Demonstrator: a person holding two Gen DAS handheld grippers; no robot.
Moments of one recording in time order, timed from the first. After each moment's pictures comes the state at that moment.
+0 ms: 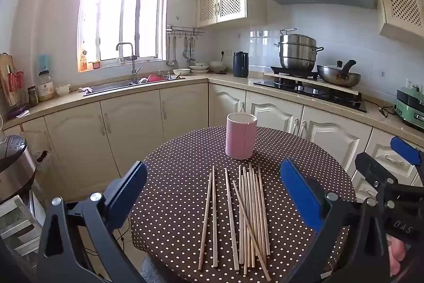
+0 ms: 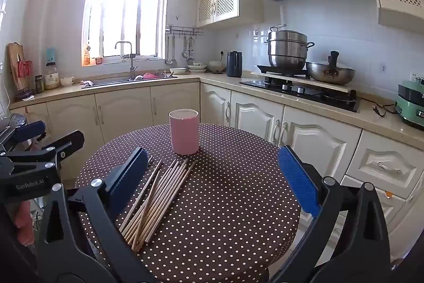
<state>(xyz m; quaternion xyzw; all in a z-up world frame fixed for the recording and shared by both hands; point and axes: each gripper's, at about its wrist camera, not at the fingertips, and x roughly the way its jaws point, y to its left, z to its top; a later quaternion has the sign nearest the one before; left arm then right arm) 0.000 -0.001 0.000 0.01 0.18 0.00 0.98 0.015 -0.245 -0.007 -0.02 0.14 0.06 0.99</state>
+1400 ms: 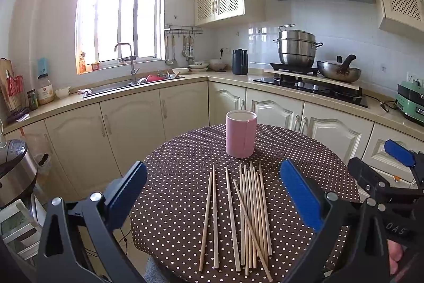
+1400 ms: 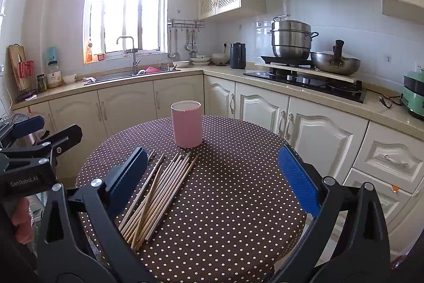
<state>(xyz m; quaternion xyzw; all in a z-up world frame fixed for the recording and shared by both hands) 0.005 -0.005 -0.006 0.02 0.18 0.00 0.98 0.030 -0.247 -0.025 0.00 0.16 0.07 0.99</state>
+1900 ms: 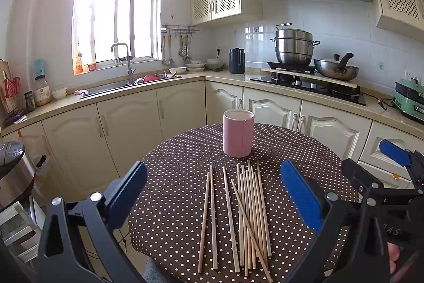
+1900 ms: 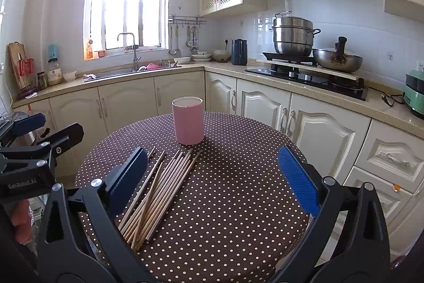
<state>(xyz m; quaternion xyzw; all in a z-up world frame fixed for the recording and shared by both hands) 0.008 -0.006 -0.004 0.02 0.19 -0.01 0.98 0.031 -0.242 -0.027 0.00 0.16 0.07 0.98</state>
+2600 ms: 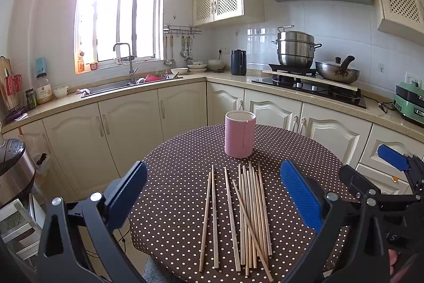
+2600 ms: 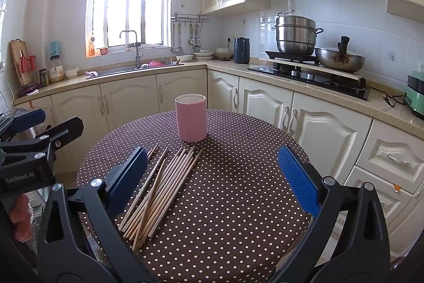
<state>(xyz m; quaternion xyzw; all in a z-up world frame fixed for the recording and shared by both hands) 0.006 -0.004 -0.003 0.01 0.18 0.00 0.98 0.031 -0.239 -0.028 0.00 0.17 0.08 0.98</state>
